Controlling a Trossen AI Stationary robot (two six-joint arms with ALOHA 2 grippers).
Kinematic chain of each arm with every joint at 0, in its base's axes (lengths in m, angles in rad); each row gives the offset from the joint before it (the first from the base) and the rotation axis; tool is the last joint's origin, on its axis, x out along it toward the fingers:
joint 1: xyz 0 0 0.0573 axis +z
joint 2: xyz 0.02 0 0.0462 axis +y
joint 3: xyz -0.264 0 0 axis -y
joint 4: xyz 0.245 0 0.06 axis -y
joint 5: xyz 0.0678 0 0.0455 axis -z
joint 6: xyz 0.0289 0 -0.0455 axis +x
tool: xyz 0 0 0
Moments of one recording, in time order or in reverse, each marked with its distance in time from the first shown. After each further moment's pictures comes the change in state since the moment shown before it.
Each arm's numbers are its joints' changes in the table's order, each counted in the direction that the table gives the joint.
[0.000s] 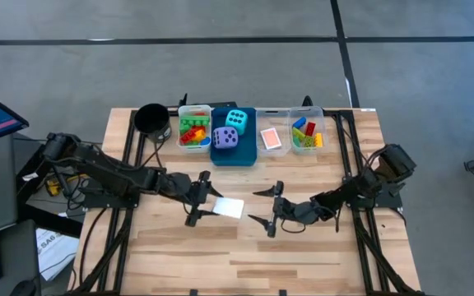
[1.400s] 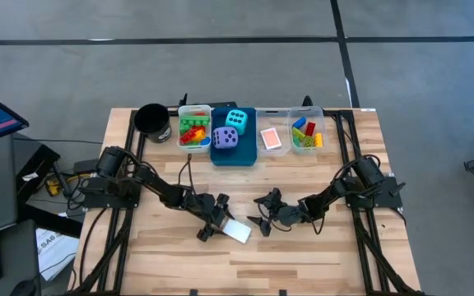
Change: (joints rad) left arm -0.014 0.607 0.006 0.455 0.152 0.171; right arm -0.079 0.301 0.001 -0.008 -0.129 0.507
